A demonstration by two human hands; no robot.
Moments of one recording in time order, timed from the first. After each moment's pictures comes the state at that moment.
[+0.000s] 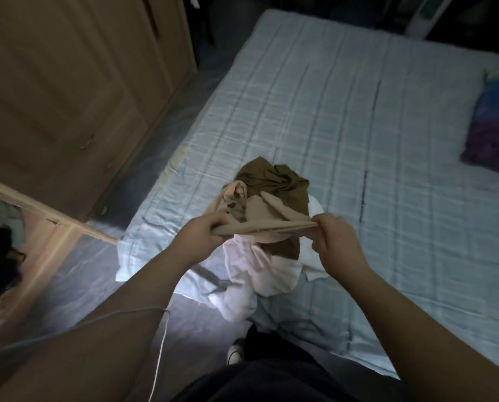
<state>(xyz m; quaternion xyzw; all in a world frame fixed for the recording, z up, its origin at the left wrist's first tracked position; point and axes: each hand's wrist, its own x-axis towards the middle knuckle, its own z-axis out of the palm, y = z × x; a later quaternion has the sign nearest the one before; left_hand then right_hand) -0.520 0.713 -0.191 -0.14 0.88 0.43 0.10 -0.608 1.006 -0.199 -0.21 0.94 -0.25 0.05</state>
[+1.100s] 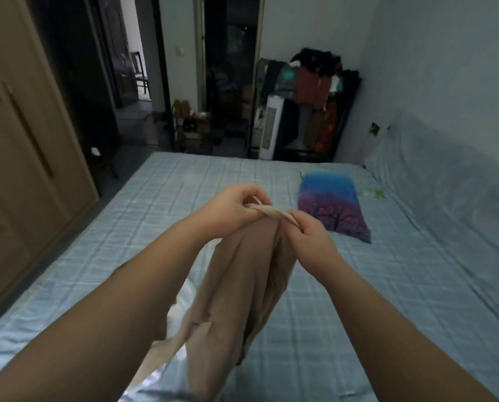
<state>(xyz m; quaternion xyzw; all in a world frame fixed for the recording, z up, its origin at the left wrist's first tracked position) -0.591 1.135 0.082 0.18 0.85 0.49 0.01 -0.567 1.325 0.039 -0.11 0.86 -0.49 -0.09</state>
